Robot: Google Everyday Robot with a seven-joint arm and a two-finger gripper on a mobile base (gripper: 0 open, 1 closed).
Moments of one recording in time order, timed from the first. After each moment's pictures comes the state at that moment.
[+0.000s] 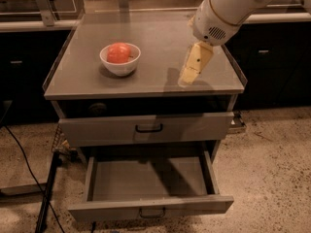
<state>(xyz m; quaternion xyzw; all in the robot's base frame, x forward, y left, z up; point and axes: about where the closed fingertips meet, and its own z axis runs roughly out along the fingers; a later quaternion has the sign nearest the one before) 0.591 -0.099 0.952 -0.61 0.74 0.03 0.28</state>
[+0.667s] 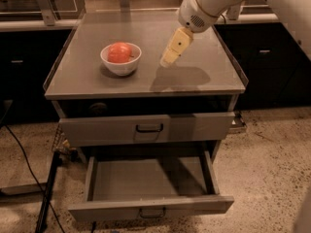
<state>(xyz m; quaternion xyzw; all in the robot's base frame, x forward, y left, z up) 0.672 -0.071 0.953 -0.58 0.74 0.06 0.33</state>
